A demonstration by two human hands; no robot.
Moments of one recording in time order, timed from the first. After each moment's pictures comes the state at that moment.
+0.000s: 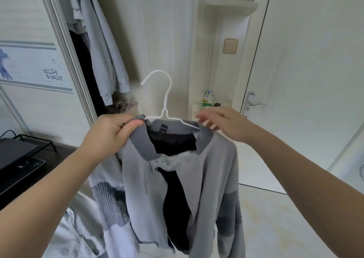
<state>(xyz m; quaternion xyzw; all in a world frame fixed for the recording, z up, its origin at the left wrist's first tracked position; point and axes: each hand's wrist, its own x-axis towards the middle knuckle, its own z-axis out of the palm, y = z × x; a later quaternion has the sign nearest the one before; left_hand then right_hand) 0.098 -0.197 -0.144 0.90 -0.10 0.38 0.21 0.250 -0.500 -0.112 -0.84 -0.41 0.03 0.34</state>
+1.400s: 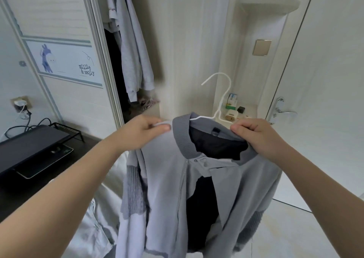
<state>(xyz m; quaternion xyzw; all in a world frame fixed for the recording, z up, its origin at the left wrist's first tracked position) 0.101 -0.199 -0.132 0.92 0.01 0.14 0.37 0.246 -0.499 -0.131 -0.76 -0.42 0.05 0.49</state>
